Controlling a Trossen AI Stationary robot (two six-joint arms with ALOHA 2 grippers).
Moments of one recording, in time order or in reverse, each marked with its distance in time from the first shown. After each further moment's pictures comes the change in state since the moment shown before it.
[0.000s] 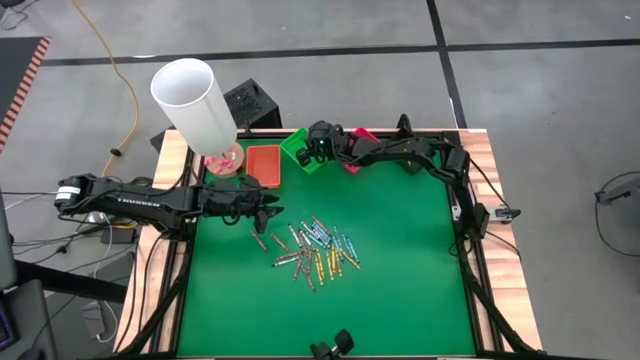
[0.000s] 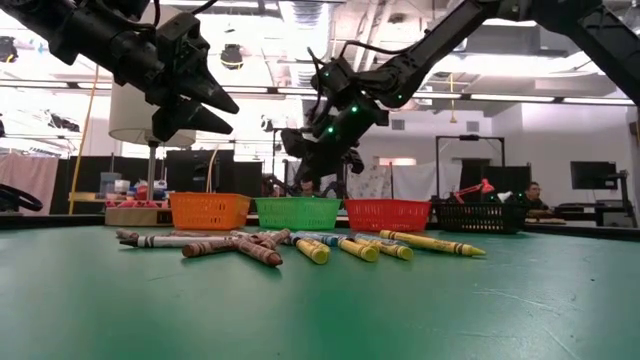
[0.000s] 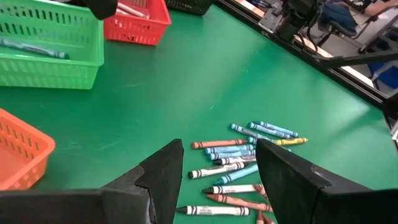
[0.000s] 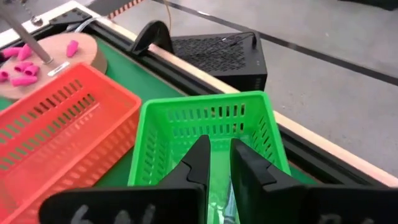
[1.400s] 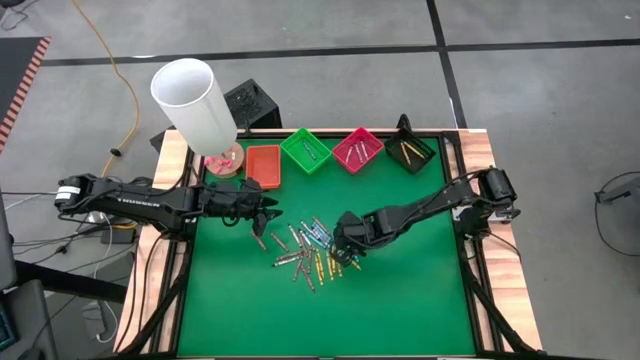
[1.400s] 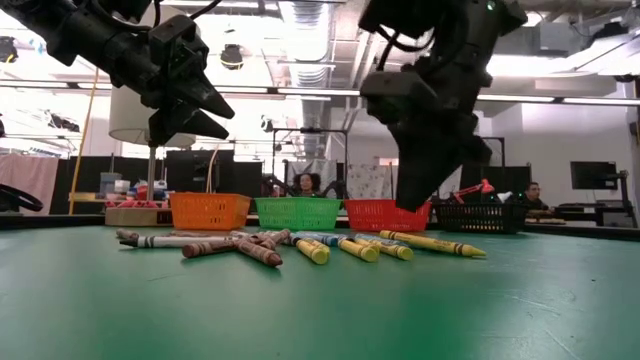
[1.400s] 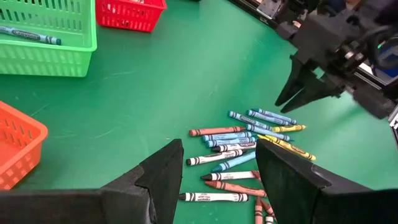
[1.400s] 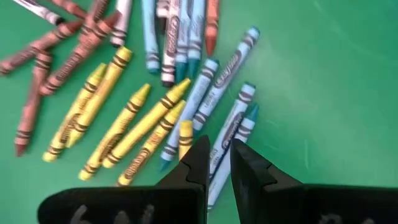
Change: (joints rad) left arm -0.005 0.000 0.000 -0.034 0.022 -0.003; right arm 0.626 -0.325 -0.339 -0.625 -0.119 0.617
